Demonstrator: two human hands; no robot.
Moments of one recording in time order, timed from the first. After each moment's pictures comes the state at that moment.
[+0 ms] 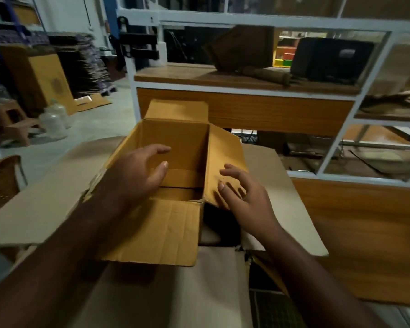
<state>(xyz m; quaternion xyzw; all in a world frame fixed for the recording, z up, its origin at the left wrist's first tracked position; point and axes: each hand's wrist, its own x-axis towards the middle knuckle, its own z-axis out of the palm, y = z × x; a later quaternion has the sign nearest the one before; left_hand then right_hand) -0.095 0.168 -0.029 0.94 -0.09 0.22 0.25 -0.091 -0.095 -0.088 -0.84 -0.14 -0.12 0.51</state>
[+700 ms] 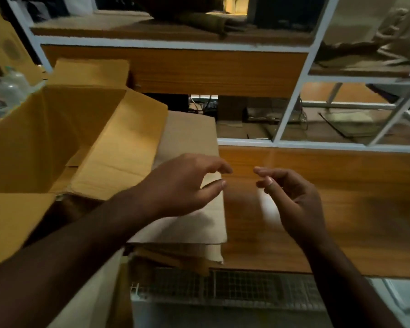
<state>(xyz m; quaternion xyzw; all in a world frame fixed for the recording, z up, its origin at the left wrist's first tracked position) -0.075 -0.132 -0.045 0.93 -0.30 0.03 0.22 -0.097 -0.378 -0.125 -0.79 -0.10 -0.16 0.58</state>
